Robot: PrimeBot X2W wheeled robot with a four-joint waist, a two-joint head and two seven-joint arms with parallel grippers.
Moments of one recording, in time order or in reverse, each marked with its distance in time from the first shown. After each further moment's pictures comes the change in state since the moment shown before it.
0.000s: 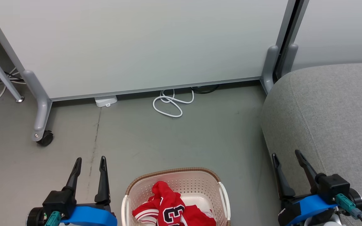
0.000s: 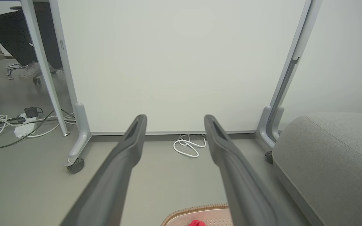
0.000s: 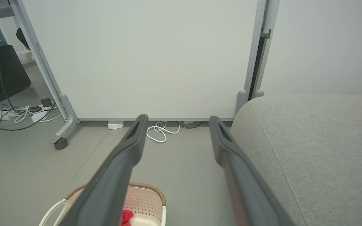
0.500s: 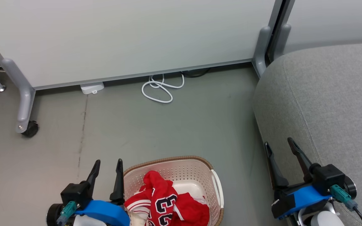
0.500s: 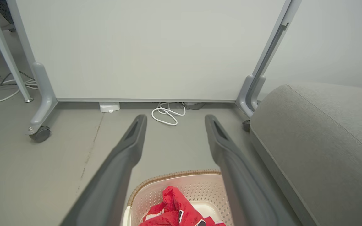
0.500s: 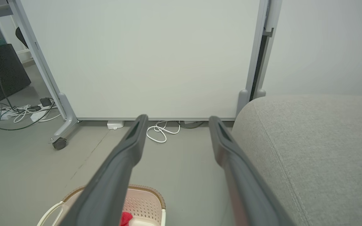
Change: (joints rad) left arm -0.070 -0.001 -0.070 0.156 -0.084 -0.018 -0.001; right arm -0.041 -0.001 0.039 -0.019 0.003 0.000 -0.008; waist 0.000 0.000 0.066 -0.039
